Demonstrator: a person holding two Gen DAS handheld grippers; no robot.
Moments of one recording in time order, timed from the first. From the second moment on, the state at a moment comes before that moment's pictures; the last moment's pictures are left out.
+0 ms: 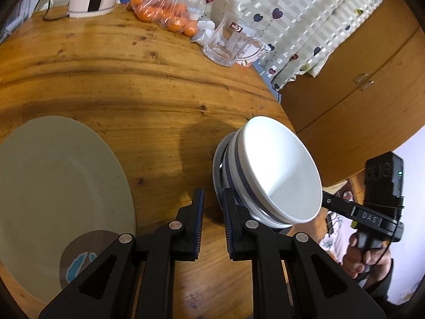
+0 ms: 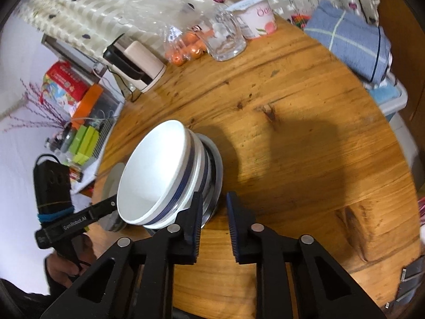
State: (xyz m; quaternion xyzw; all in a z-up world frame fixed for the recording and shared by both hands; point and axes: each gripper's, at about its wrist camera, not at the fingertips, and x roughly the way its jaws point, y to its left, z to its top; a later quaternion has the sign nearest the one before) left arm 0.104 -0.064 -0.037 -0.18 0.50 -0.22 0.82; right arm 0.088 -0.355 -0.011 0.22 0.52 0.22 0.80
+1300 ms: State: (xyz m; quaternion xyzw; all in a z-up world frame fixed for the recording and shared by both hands) left arm 0.125 -0.047 -0.061 -0.31 0.52 -0.27 0.75; right arm 0.106 -0.376 -0.034 0.31 0.52 0.27 0.75
